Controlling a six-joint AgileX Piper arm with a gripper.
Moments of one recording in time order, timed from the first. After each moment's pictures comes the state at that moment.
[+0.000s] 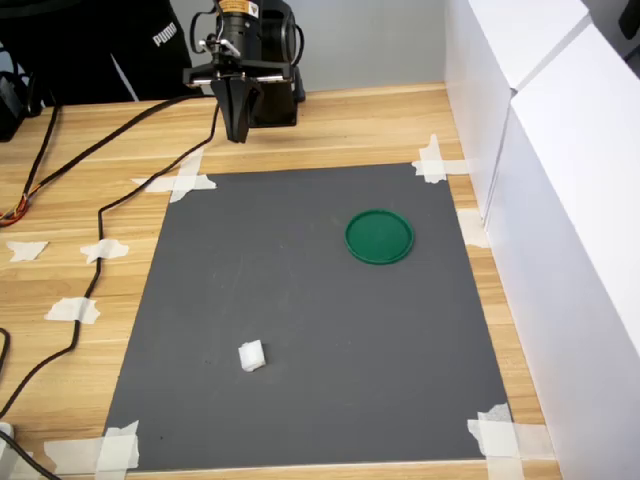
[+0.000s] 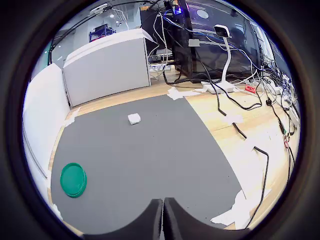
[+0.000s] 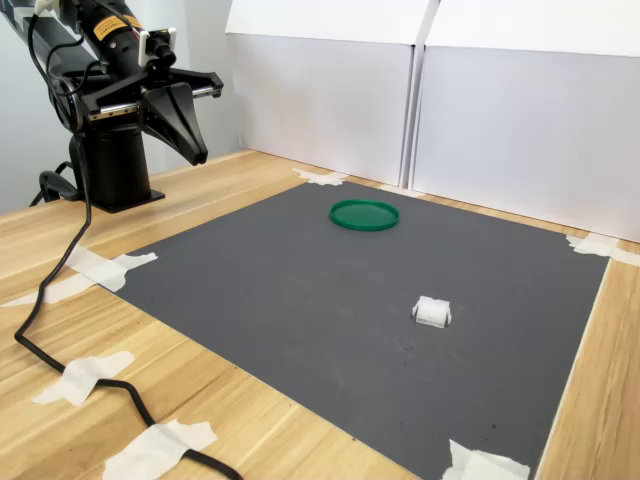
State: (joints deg) arm -5.5 22.4 -8.6 2.6 18.5 3.1
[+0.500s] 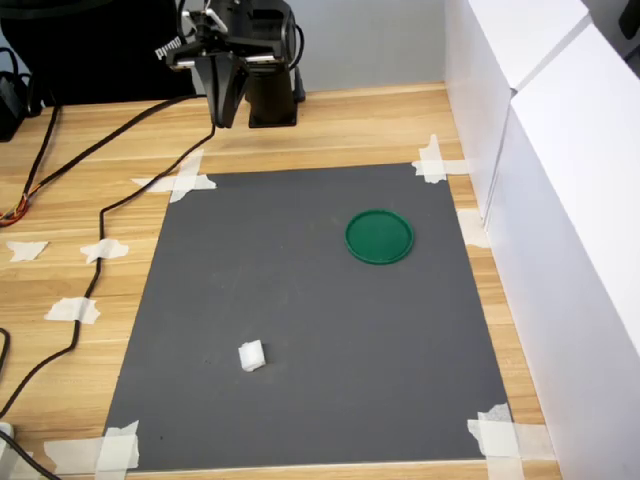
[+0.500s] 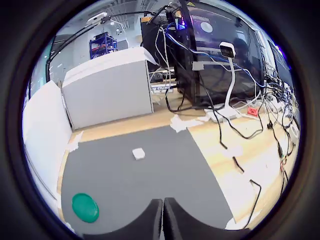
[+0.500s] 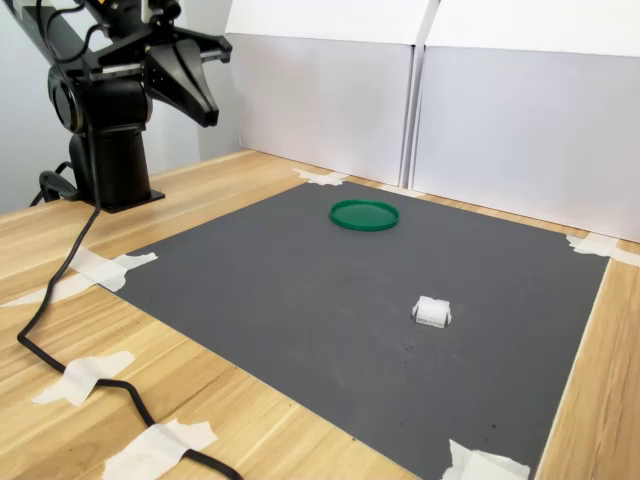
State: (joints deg) arm -5.5 30.9 -19.4 2.6 15.4 3.1
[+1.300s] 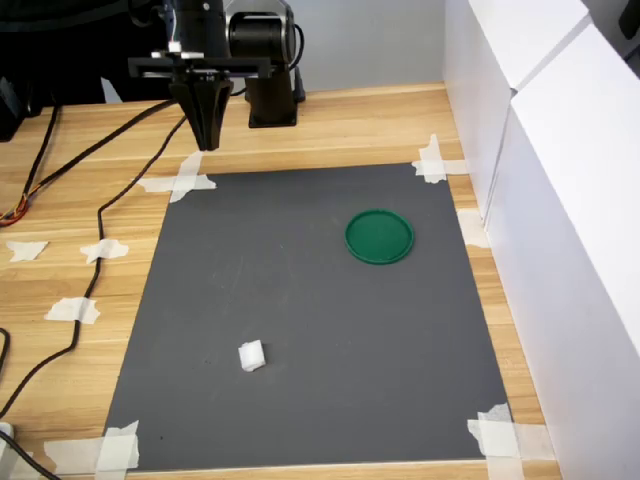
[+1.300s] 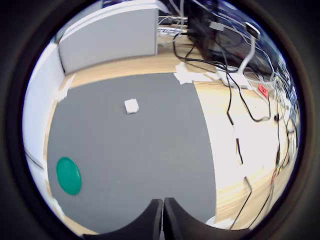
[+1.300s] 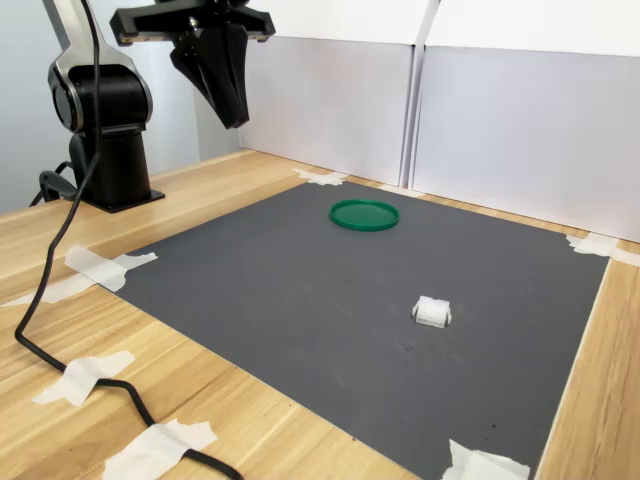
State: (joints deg) arm -5.6 62.8 -47.4 -1.6 42.8 -8.9
